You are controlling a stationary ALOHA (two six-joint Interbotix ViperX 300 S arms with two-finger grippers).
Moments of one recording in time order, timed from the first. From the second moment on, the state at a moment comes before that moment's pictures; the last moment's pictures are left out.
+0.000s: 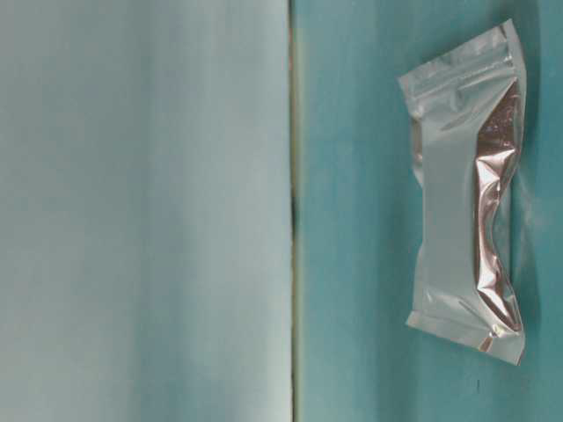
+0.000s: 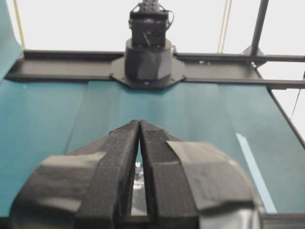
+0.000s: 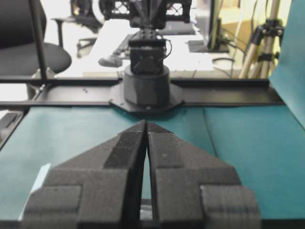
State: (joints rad) left arm 0.00 -0.96 1.17 0.00 -0.30 0.00; right arm 0.00 -0.96 1.17 0.00 -0.29 0.01
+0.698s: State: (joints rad) left arm -0.03 -0.86 1.12 0.01 -0.18 0.01; right arm -0.04 -0.75 1.10 0.28 0.02 0.48
